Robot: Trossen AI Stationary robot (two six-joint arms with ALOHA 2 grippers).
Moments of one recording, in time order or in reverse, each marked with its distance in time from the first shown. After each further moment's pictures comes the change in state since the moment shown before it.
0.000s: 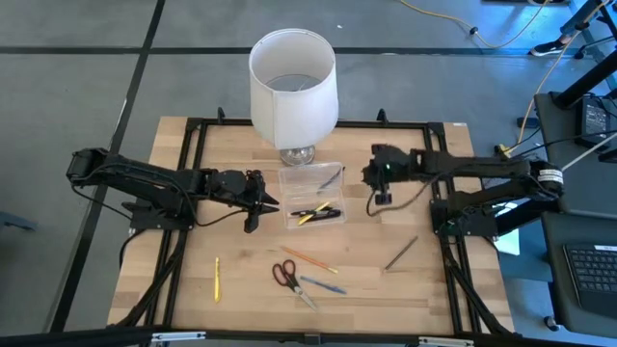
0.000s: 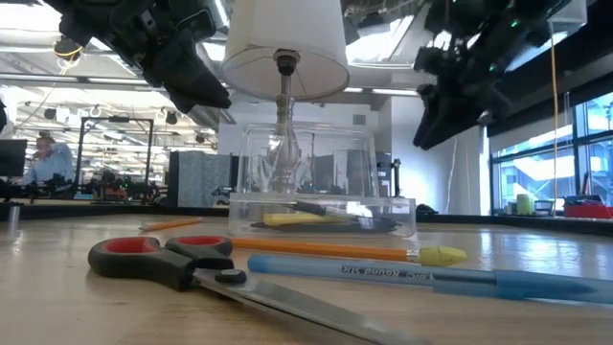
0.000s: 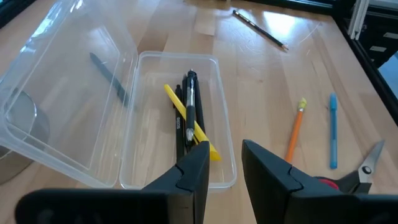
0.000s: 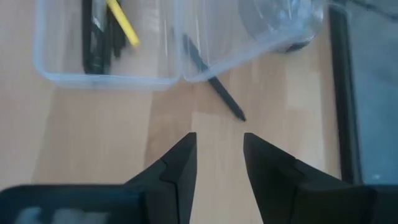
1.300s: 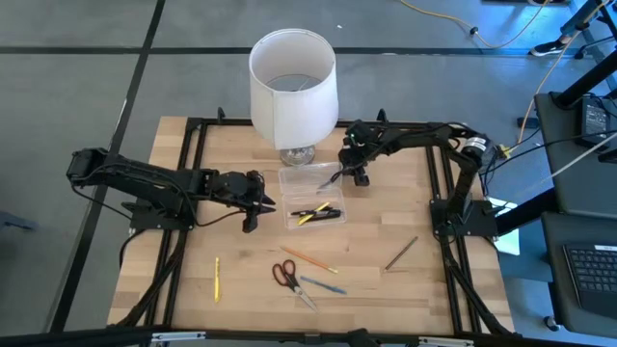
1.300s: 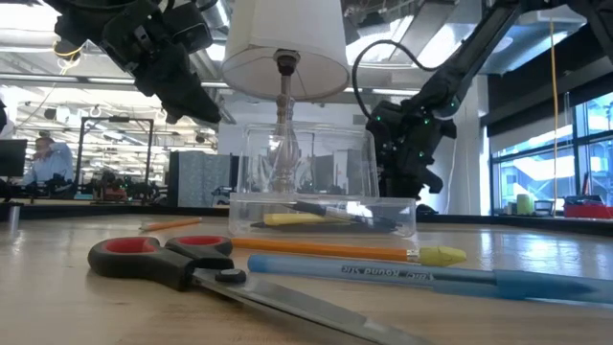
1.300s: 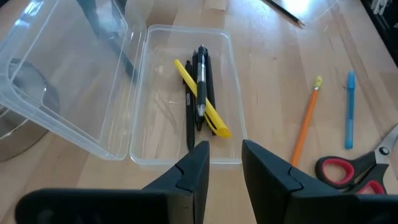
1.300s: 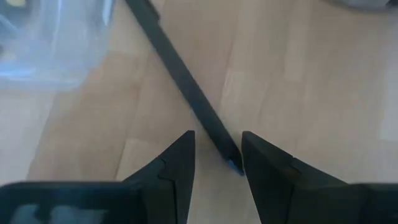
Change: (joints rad) left arm 0.000 0.000 0.000 -0.083 -0.024 -0.003; right arm -0.358 0.668 0.211 0.213 -0.488 -0.276
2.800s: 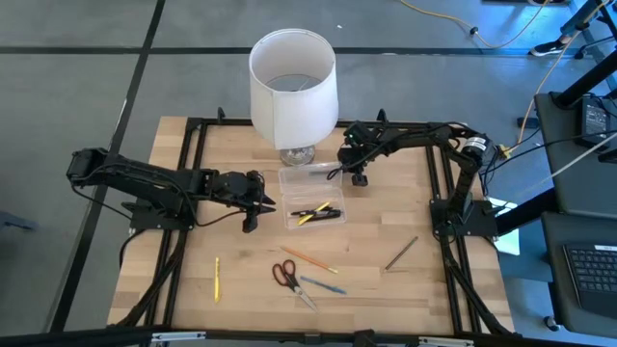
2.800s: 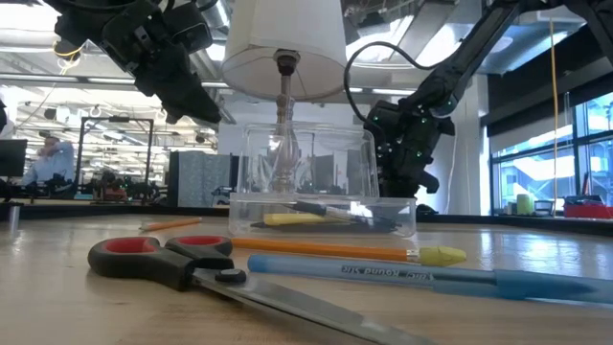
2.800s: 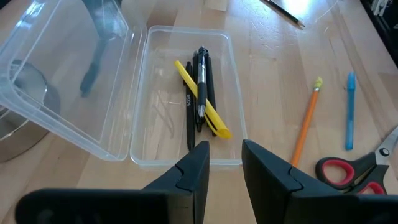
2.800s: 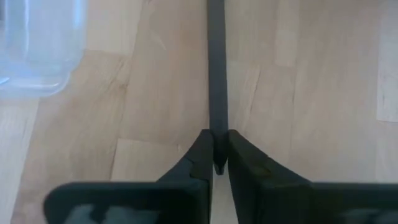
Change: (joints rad) left arm 0.000 0.000 0.000 0.002 -0.002 -0.001; right arm 0.002 0.024 0.004 -0.060 0.093 0.060
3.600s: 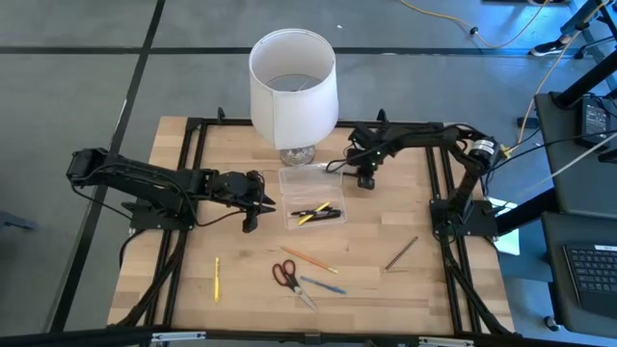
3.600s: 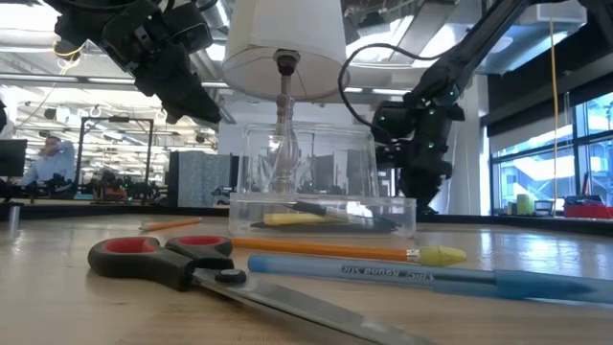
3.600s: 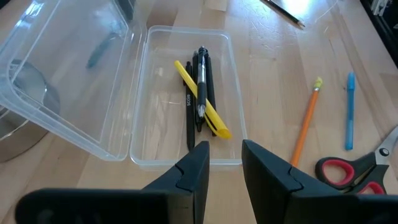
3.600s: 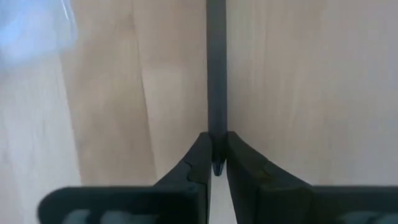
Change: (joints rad) left arm 0.000 0.000 0.000 0.000 0.000 0.000; right arm 0.007 -0.064 0.001 -0.284 0.101 0.256
